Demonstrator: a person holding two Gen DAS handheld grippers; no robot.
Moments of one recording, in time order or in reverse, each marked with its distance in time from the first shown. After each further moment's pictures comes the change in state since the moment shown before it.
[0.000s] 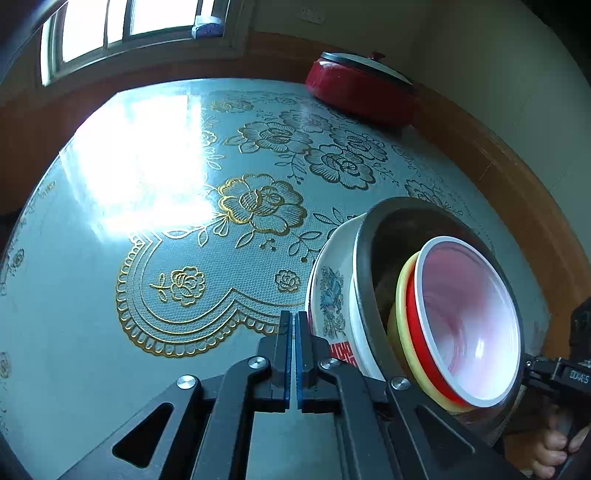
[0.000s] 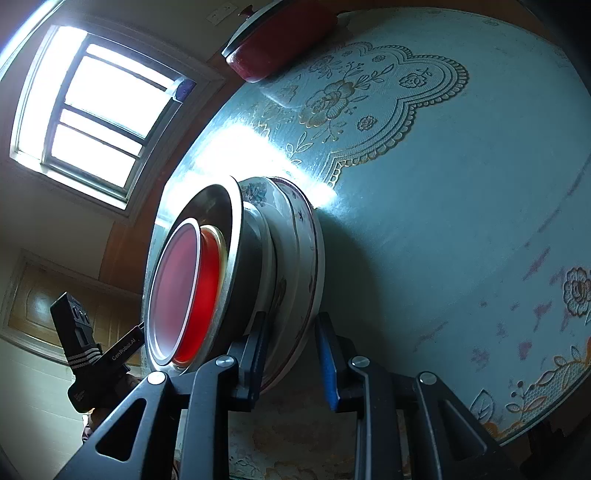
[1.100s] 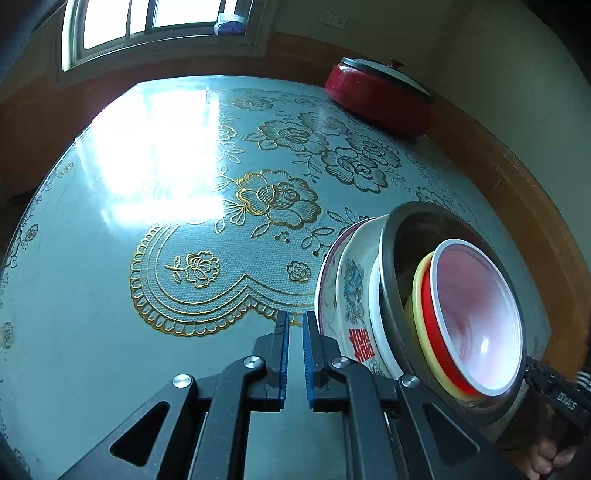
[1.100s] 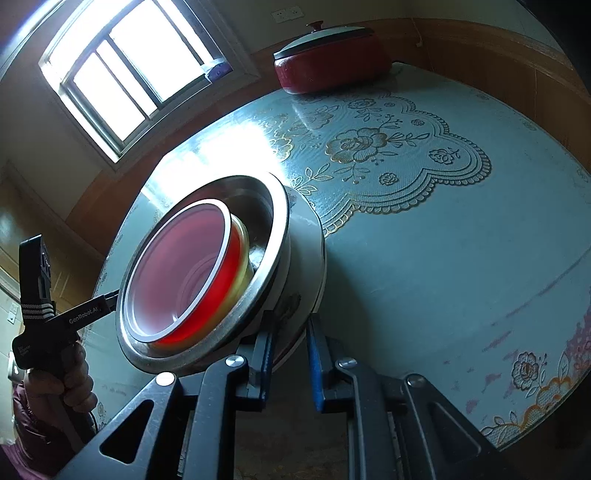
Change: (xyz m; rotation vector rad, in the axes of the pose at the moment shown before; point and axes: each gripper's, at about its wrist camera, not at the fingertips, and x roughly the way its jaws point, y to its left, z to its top) left arm -0.008 0.011 -0.010 -0.076 -0.009 0.019; right arm -0.008 0.034 -0.005 -0.314 -0.064 -0.171
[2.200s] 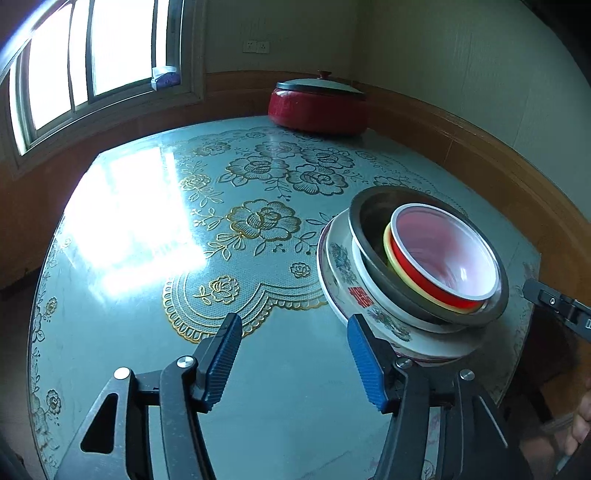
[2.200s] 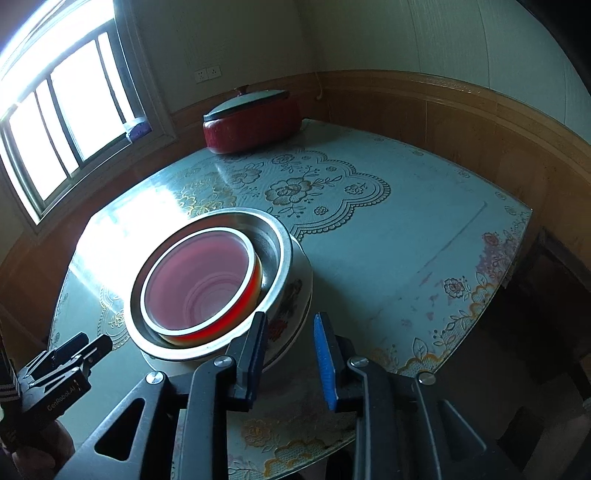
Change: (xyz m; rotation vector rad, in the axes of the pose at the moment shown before) left arm -0.050 0.019 -0.024 0.307 -0.109 -0.075; right arm -0.056 0.100 -0.050 0.174 -0.286 -0.433
